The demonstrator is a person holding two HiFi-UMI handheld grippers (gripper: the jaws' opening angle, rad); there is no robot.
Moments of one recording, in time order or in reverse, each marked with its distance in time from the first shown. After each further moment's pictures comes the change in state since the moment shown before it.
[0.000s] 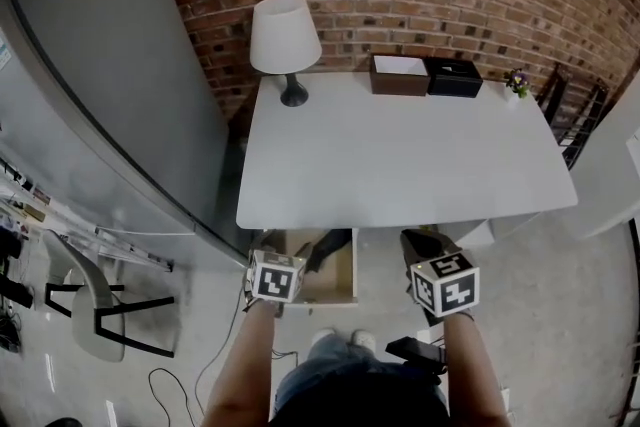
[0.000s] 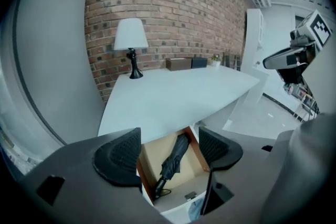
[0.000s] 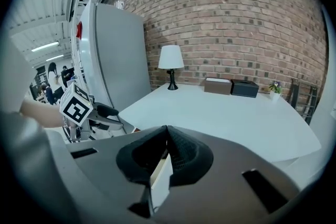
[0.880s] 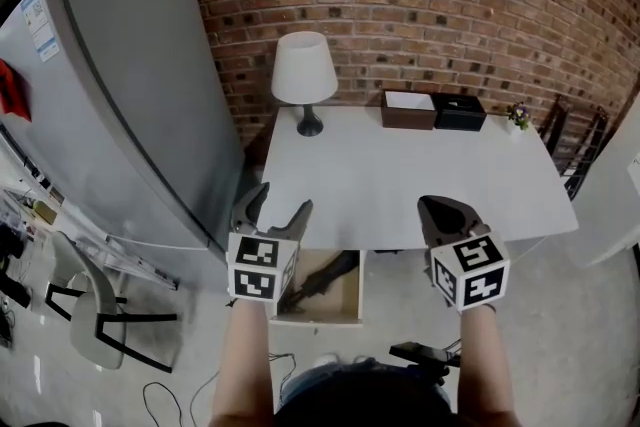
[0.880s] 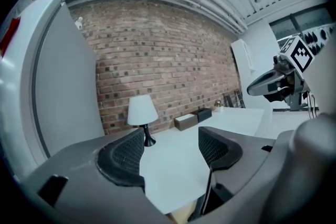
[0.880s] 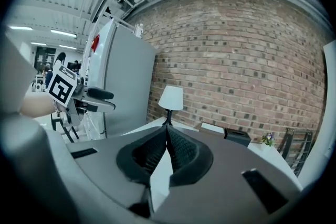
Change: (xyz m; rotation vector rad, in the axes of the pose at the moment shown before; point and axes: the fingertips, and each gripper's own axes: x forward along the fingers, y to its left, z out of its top) left arm -0.145 0.027 0.180 0.133 -0.544 0.120; right arm -0.061 0.004 0.142 -0.227 -0.318 -0.067
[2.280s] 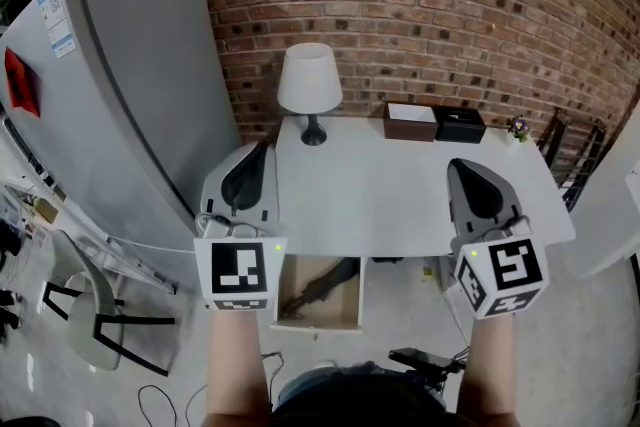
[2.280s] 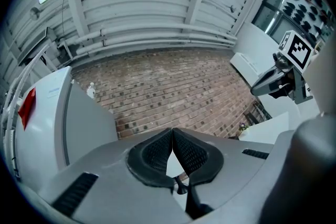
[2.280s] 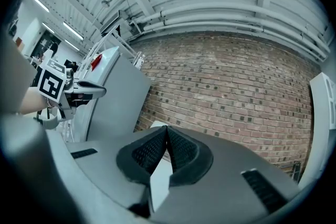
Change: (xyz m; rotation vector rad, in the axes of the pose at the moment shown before) left arm -0.083 0.036 0.155 0.235 -0.405 0.230; right arm -0.060 -0.014 0.126 -0.145 -0.328 -0.157
